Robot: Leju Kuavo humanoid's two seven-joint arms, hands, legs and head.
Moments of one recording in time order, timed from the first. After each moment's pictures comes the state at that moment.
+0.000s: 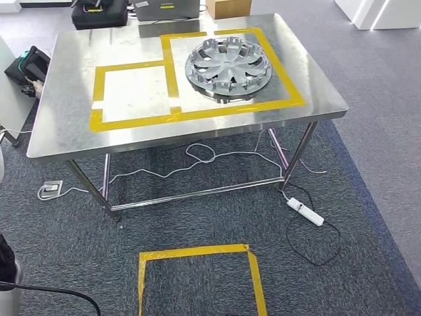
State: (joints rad) left arm 0.01 0.03 0.15 -1.84 0.14 0.10 -0.57; right arm -0.05 0.16 -0.78 -0.19 0.68 0.06 -0.08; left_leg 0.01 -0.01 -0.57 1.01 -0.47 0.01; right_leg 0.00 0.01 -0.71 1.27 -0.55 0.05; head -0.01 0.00
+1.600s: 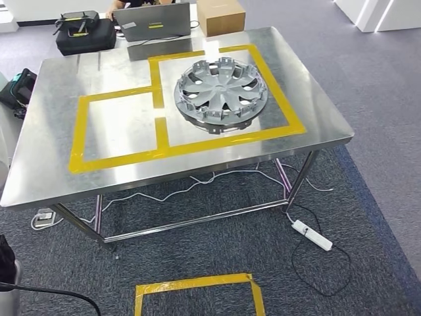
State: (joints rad) left arm 0.01 0.04 0.14 -1.84 0.13 0.10 -0.57; right arm -0.05 0.17 -0.79 -0.19 0.69 0.06 -0.07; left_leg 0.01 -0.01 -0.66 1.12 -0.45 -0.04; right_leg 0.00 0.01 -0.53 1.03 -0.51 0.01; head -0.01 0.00
